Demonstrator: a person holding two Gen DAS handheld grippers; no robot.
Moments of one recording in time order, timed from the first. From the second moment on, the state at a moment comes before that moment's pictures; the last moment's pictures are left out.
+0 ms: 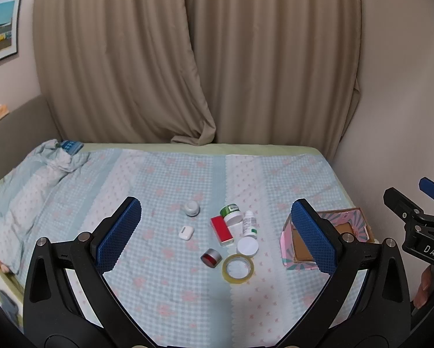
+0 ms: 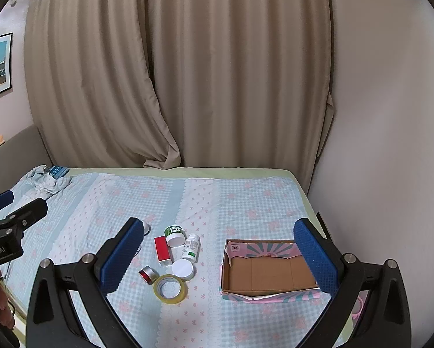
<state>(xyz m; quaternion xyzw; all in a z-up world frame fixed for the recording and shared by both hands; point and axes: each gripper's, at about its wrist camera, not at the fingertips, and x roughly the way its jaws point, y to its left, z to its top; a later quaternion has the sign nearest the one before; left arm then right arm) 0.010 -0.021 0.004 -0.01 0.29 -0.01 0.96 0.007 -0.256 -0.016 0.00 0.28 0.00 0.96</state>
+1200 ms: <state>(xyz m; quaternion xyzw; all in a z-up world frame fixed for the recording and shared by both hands) 0.125 0.068 -0.097 -0.02 0.44 0.02 0.90 0.115 -0.216 -0.084 0.01 0.41 0.02 0.91</state>
